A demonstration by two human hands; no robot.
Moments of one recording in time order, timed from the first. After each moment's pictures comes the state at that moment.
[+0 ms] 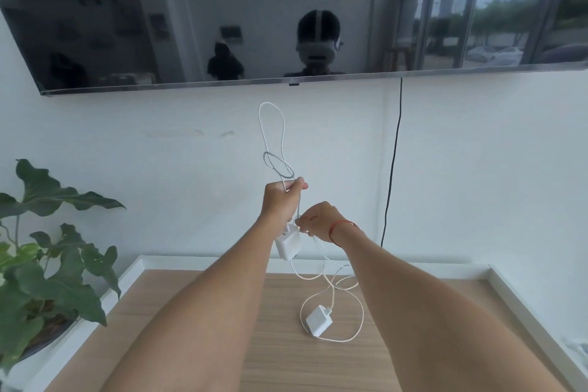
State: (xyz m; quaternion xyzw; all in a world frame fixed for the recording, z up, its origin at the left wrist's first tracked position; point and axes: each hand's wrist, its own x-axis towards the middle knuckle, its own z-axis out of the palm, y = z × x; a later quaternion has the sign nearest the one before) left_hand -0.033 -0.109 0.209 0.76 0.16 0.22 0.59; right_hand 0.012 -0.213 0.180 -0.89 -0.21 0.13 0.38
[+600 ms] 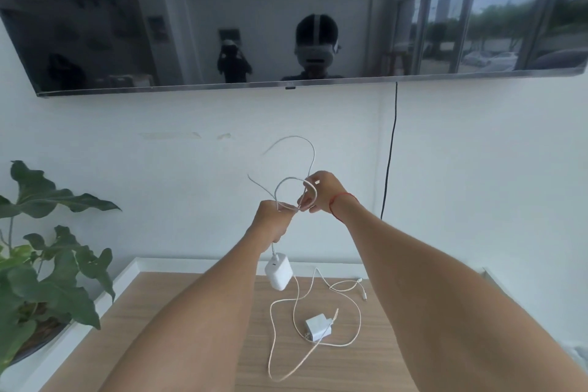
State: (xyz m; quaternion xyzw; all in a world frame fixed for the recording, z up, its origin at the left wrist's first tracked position) left_hand -0.035 -0.095 0.187 0.80 0.18 0.11 0.56; right_hand 0.032 -0.214 0.227 -0.82 -0.20 0.10 0.53
